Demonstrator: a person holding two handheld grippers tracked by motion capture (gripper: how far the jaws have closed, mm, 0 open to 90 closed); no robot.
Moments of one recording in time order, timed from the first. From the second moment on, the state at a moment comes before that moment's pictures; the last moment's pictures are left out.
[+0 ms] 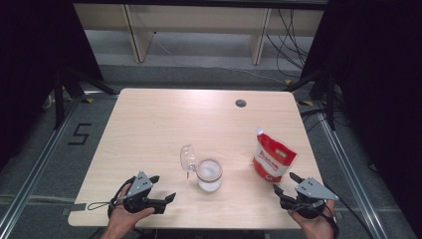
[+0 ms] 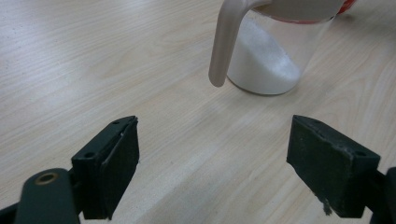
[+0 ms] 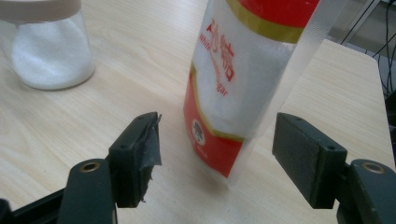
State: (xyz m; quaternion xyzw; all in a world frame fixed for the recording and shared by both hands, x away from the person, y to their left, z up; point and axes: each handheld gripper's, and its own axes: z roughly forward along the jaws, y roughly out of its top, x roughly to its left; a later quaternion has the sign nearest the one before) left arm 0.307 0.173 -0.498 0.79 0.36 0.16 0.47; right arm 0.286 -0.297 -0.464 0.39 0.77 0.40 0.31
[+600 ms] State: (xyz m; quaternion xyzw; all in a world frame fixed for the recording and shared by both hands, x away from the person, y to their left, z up) left arm 0.306 0.176 -0.498 0.79 0.36 0.16 0.47; right arm 0.264 -0.280 -0.471 0.37 0.78 0.42 0.28
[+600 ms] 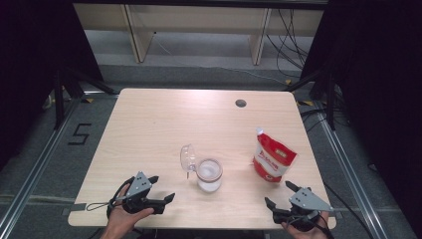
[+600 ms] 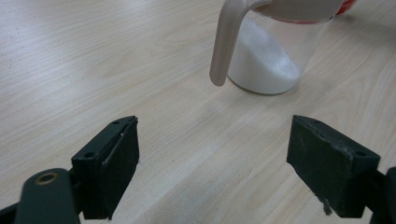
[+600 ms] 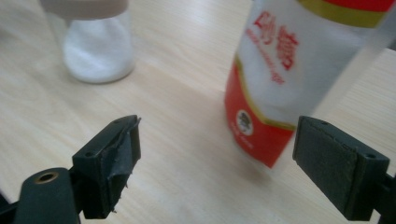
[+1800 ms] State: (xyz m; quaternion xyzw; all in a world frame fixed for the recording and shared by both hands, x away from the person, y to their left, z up) left arm 0.299 0.177 -0.481 0.79 0.31 0.19 0.50; right arm 0.262 -0.271 -0.476 0.35 0.80 0.41 0.28
